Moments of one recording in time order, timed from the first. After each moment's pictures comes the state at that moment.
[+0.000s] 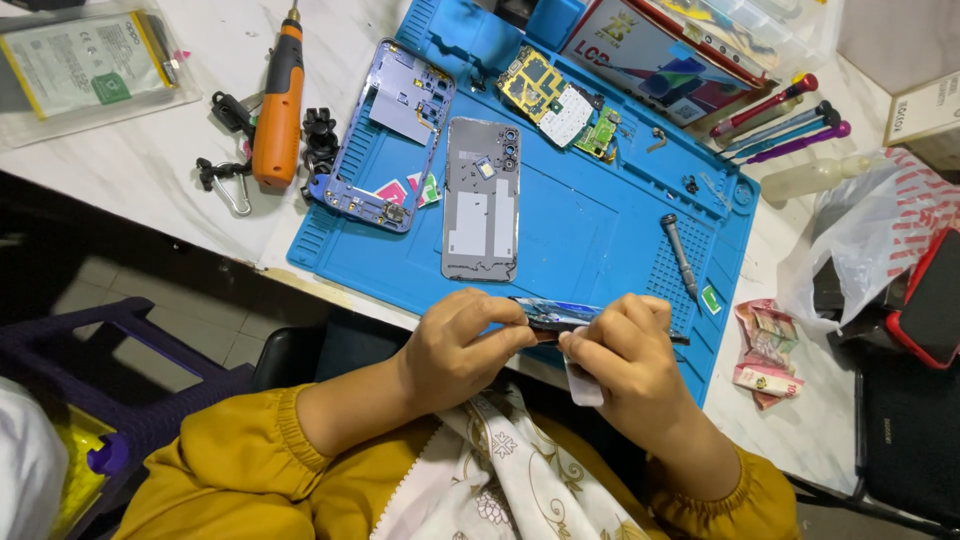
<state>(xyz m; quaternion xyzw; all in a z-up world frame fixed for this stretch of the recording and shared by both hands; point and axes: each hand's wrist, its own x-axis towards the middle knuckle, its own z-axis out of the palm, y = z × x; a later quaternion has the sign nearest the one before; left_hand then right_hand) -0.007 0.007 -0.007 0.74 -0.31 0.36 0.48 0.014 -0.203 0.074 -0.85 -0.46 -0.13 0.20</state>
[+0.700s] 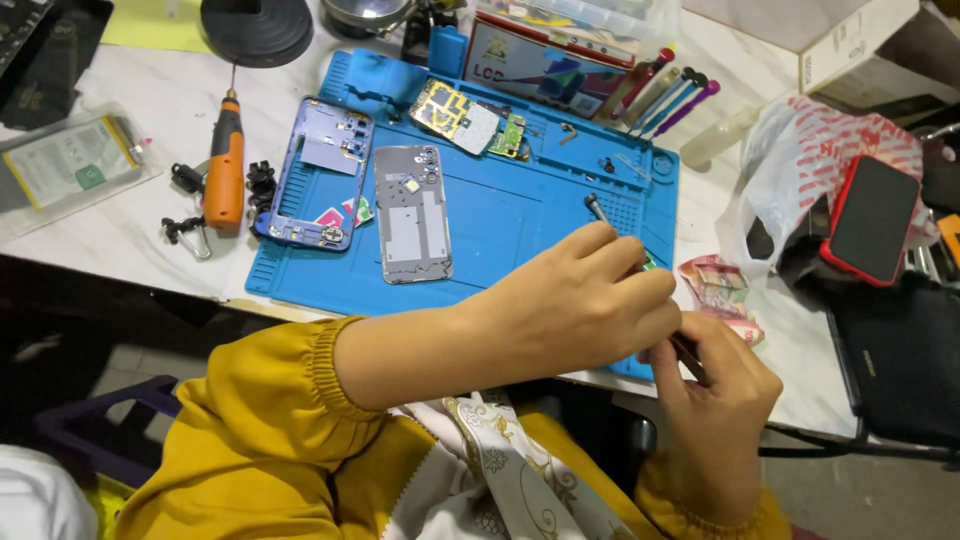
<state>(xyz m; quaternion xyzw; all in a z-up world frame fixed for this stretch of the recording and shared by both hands) 0.032 -0.089 0.124 0.74 -0.48 0.43 0.19 -0.056 -0.264 0.123 -0.92 -0.10 -0.25 0.27</state>
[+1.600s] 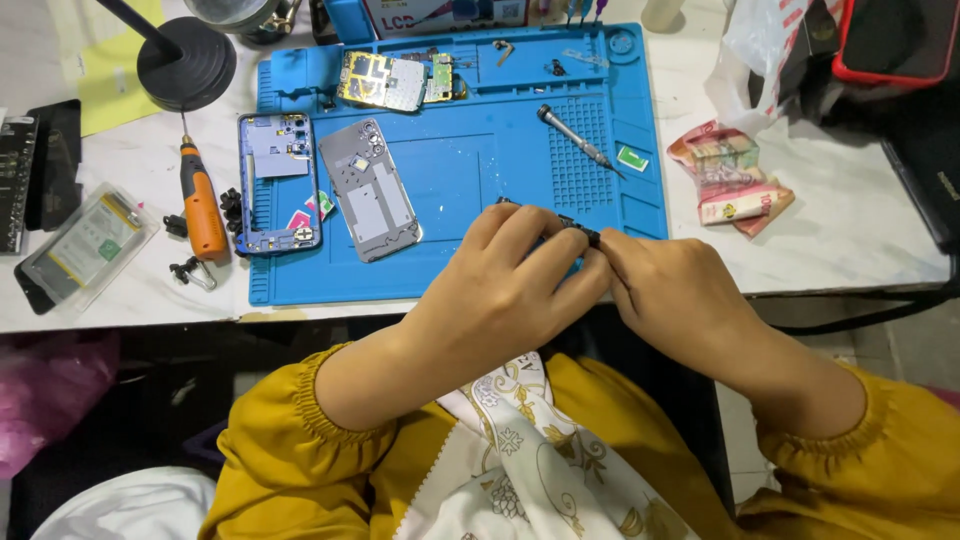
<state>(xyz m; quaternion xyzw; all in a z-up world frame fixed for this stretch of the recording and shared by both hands) -0.014 -0.093 0.145 0.77 -0.50 0.36 0.13 -0.050 -0.313 0.072 -0.97 -0.18 -0.05 0.14</state>
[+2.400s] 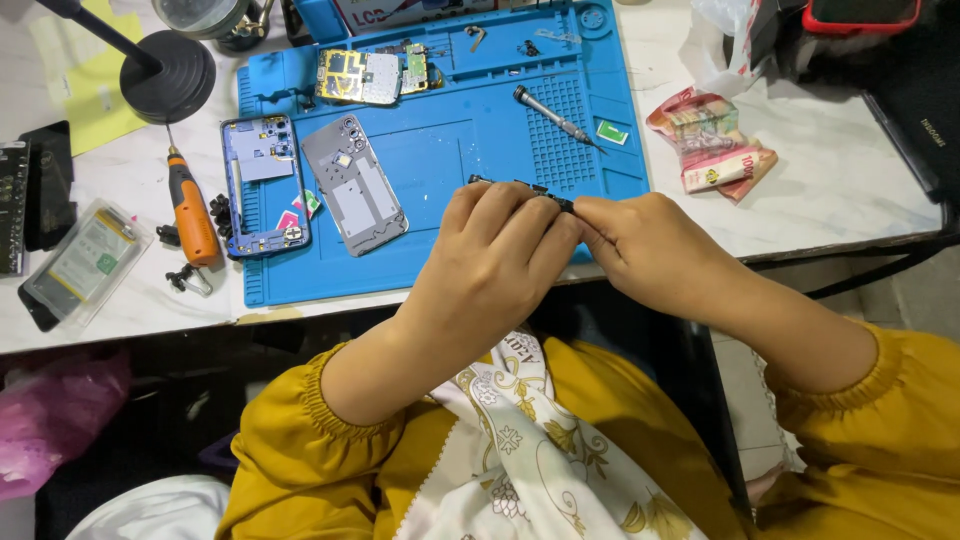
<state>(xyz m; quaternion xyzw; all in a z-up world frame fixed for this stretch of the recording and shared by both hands) -0.023 -0.098 0.137 0.80 -0.47 0.35 0.11 -0.039 -0.313 0.082 -0.94 -0.18 0.04 0.28</state>
